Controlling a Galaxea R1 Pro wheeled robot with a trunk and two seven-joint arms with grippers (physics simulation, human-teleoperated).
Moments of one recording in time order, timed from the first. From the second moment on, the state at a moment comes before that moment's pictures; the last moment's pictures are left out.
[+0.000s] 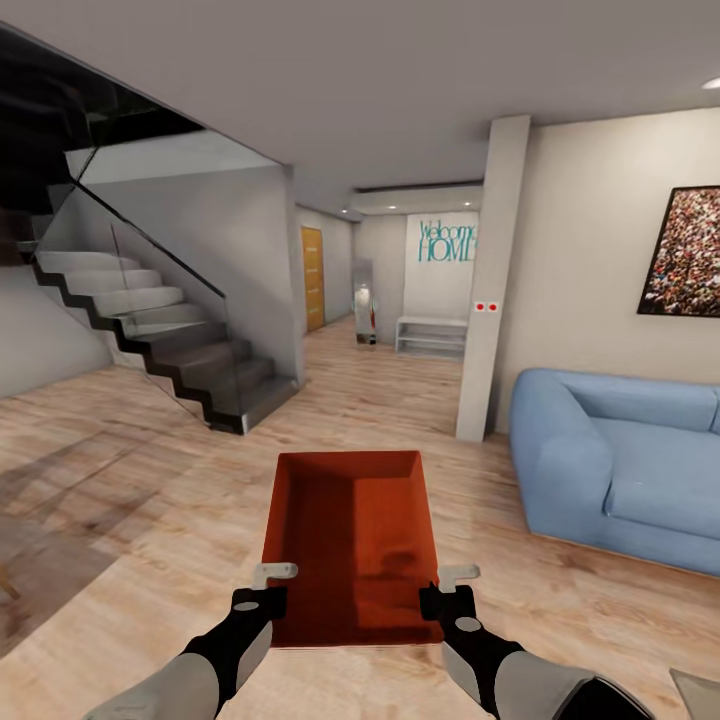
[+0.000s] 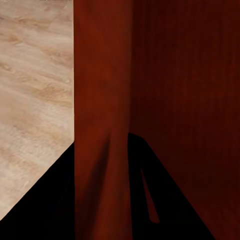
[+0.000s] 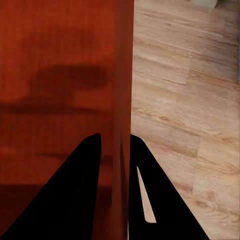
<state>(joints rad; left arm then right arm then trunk) -0.66 -0.12 0.06 -0.20 -0.08 0.03 0.23 -0.71 0.13 0.57 -0.01 -0.46 -0.25 -0.18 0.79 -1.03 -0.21</state>
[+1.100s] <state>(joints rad) -0.66 -0.12 0.06 -0.20 -0.08 0.03 0.23 -0.71 0.13 0.57 -0.01 -0.46 -0.25 -0.18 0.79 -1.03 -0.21</state>
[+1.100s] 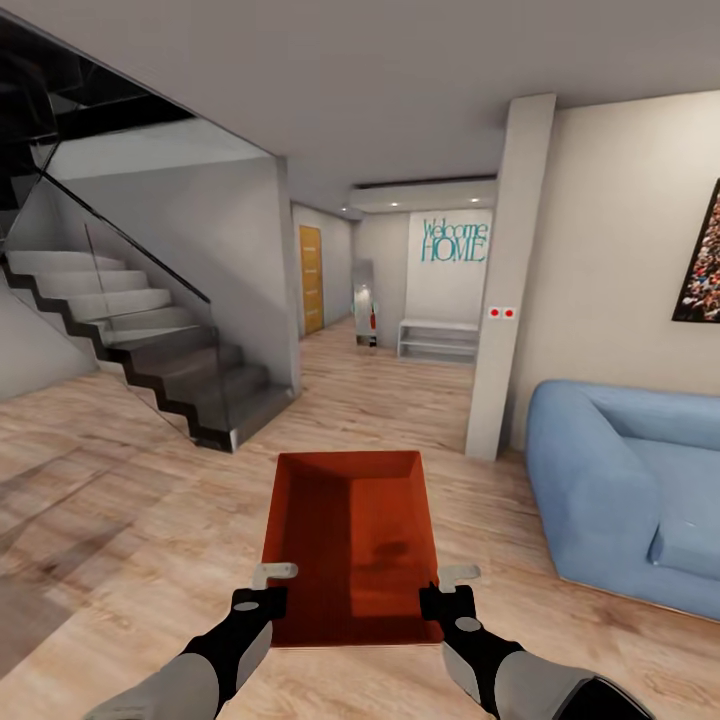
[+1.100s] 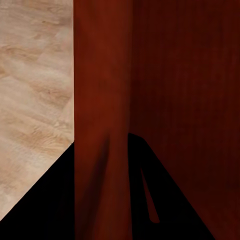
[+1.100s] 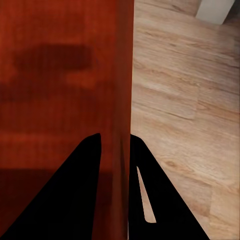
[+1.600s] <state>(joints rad) -0.66 -0.12 0.06 -0.20 -0.08 0.03 0.23 -0.71 0.13 0.57 -0.01 -0.46 -0.25 -0.18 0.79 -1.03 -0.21</state>
